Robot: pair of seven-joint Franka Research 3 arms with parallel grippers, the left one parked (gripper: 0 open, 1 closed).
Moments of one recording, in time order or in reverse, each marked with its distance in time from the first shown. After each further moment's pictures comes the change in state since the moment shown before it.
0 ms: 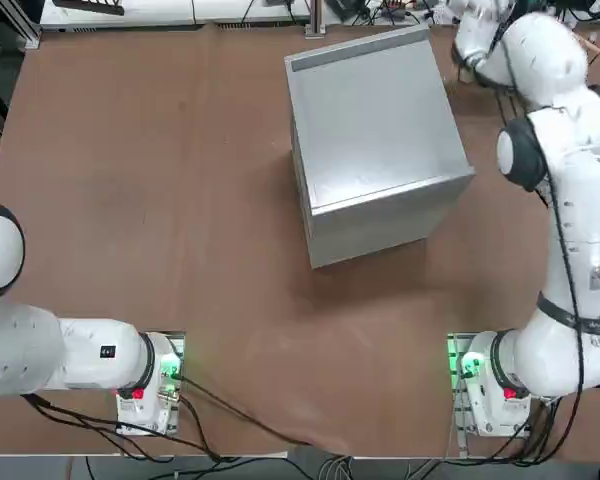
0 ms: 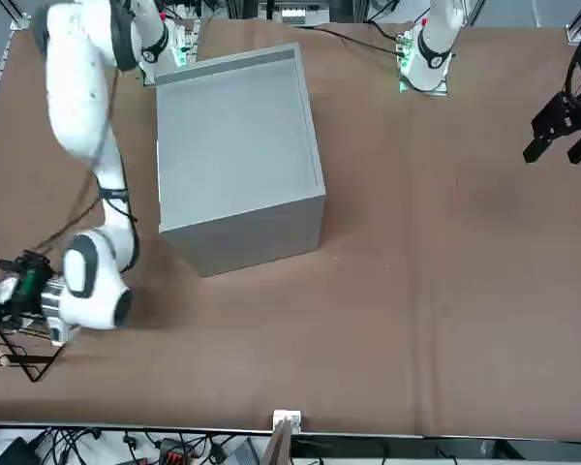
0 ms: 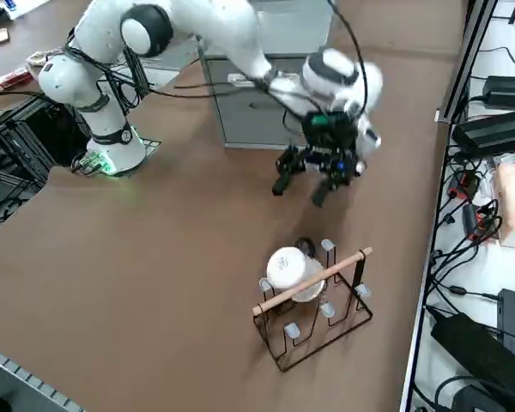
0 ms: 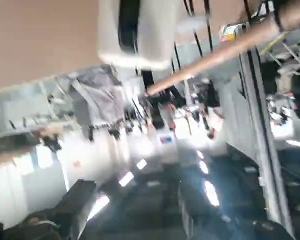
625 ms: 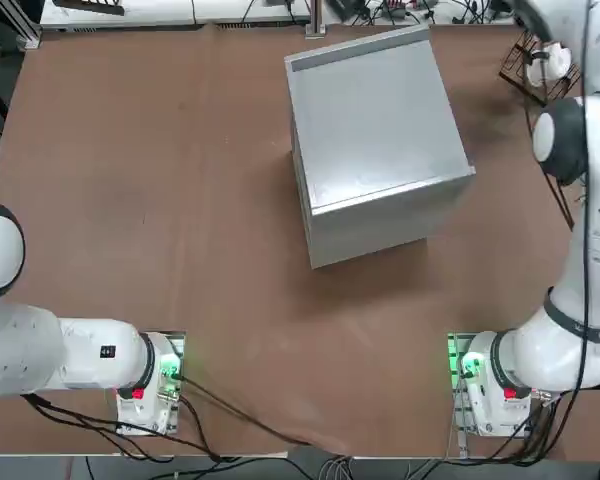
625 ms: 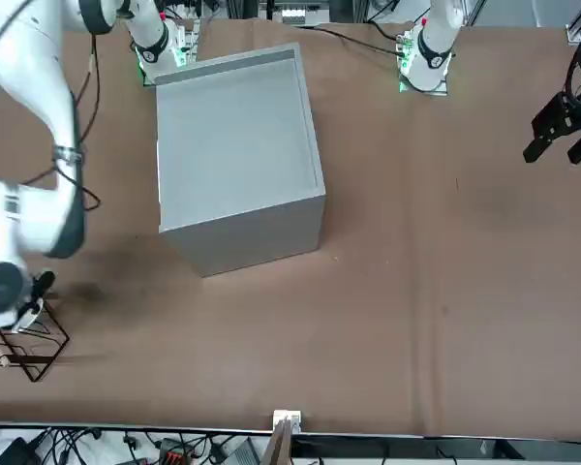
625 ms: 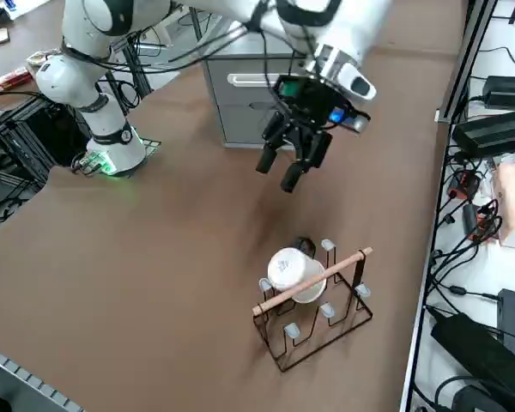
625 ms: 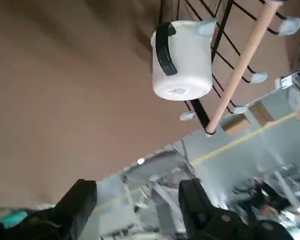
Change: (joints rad) arm -0.126 -0.187 -0.013 0.056 0.600 0.000 0.001
